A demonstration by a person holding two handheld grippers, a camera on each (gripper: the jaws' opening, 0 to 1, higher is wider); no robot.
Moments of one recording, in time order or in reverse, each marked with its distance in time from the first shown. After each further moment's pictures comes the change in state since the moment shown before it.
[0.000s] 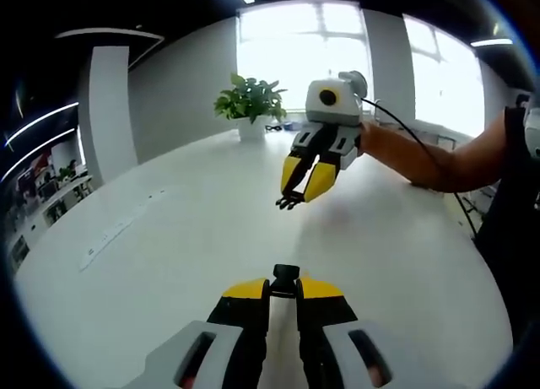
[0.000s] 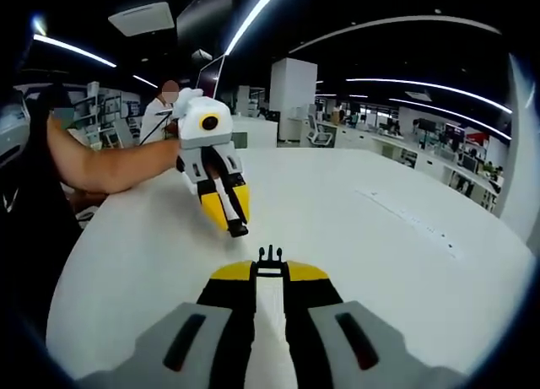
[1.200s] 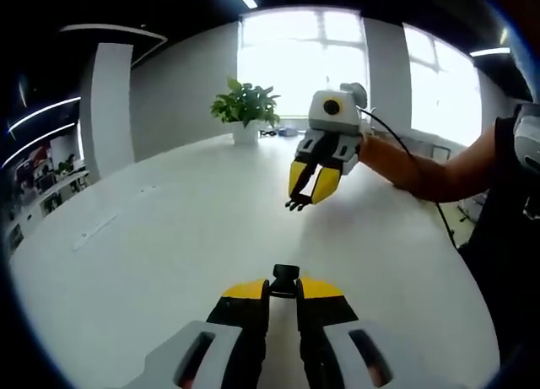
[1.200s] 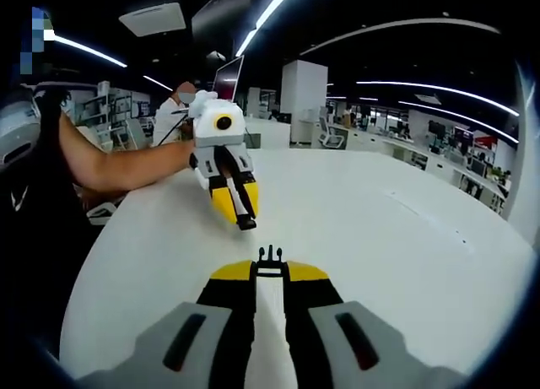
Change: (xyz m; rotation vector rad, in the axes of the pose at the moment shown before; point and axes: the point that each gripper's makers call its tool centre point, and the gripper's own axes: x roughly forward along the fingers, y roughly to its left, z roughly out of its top) left arm -0.015 -0.028 -0.019 -0.034 -0.027 -0.031; right arm -0.005 0.042 -0.005 -0.018 -0.015 0.055
